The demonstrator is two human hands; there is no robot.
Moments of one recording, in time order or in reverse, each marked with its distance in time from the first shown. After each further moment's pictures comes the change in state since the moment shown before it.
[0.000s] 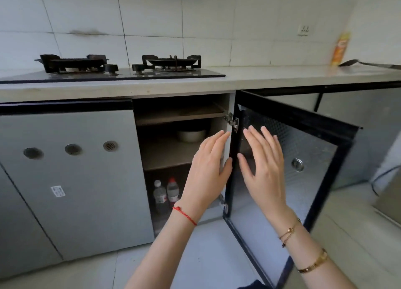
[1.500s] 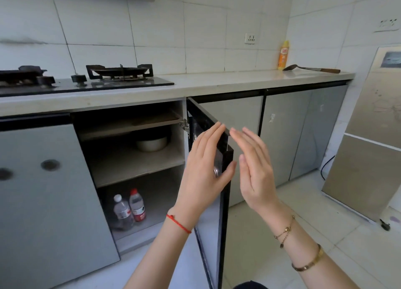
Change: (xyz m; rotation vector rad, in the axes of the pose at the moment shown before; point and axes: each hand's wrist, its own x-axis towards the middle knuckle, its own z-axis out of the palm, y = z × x) left_hand 0.019 0.097 0.052 -0.220 0.077 0.224; right_hand -0.006 0.057 -0.092 0.200 0.051 -0.045
